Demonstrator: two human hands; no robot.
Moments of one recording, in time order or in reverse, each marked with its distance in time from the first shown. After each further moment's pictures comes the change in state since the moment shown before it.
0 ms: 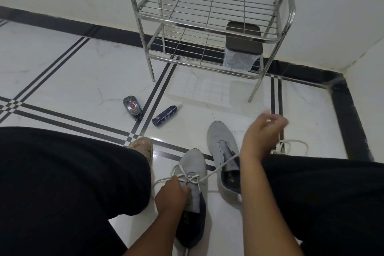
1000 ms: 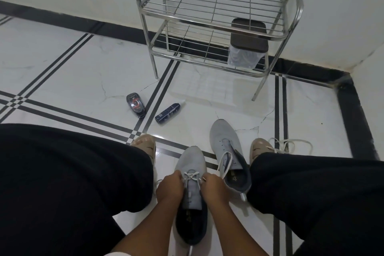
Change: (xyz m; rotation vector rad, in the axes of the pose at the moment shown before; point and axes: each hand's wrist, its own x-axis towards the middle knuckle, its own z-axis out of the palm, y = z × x) left_hand 0.027 -0.013 0.001 0.004 -0.086 0.029; right_hand -0.109 0.128 0.003 -0.953 -1.023 -0.190
